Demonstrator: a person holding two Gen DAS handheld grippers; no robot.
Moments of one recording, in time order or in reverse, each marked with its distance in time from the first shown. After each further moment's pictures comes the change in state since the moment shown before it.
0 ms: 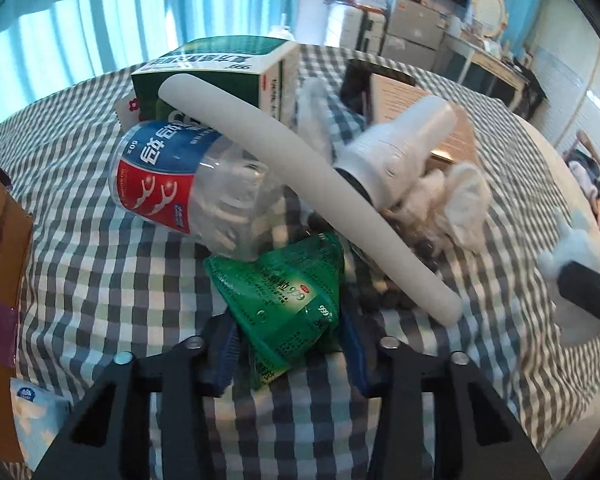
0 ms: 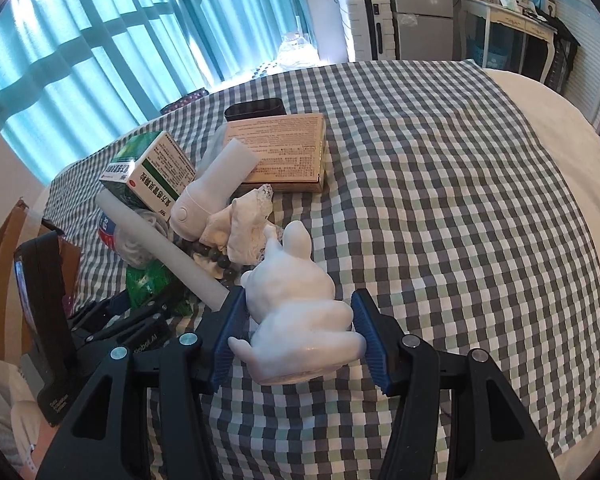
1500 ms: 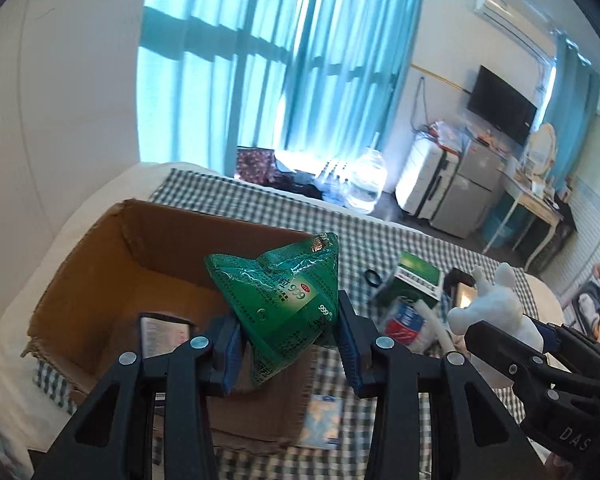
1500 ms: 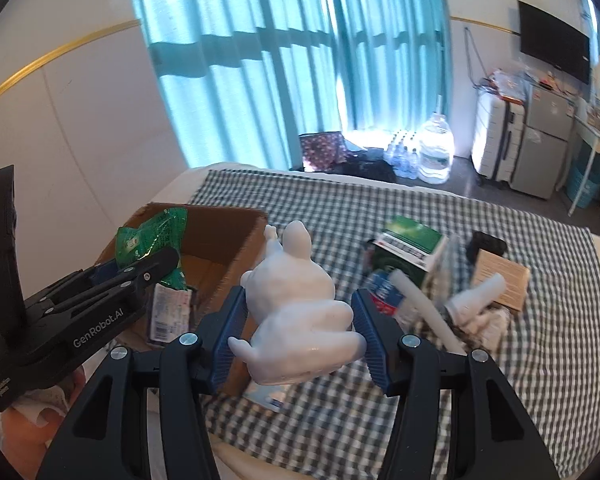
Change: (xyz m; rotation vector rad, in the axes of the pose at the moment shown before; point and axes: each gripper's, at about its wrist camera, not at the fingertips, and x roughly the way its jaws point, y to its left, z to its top) left arm -0.251 0.221 0.006 -0.300 -0.349 0.140; right arm -0.114 0.283 -0.004 -0.407 -0.170 0.255
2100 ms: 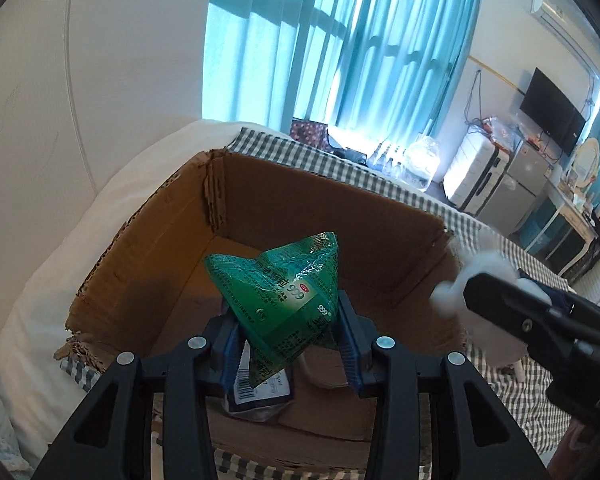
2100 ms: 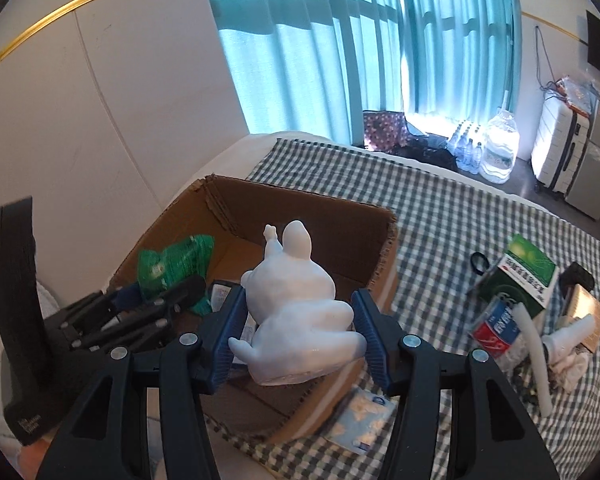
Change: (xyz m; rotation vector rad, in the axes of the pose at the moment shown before) left arm 0.039 0.093 -0.015 -0.095 0.100 0.124; right arm 0.092 0.083 0.021 -0.082 0.103 0.158
